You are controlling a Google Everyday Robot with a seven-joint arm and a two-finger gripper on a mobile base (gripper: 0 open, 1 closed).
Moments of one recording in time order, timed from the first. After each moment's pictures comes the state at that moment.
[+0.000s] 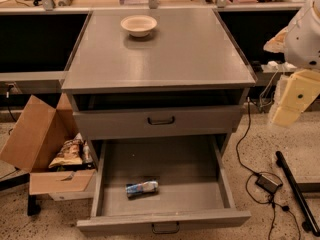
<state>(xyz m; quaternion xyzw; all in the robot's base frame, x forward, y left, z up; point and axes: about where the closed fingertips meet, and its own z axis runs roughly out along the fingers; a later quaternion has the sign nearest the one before) 0.438 -0.217 0.976 -0.60 0.78 -0.03 0.16</state>
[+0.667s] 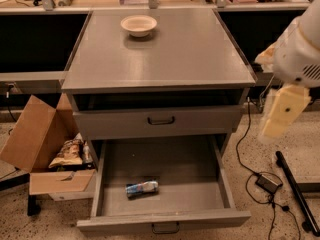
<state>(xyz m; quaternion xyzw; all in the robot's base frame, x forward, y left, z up) 0.438 -0.210 0.953 -0.61 0.78 -0.03 0.15</state>
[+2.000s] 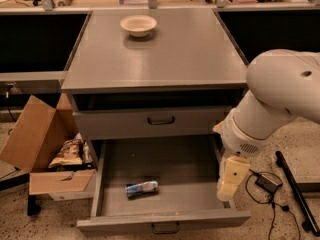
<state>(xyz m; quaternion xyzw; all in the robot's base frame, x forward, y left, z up) 0.413 -0.158 0.772 -0.63 0.76 0.07 0.09</state>
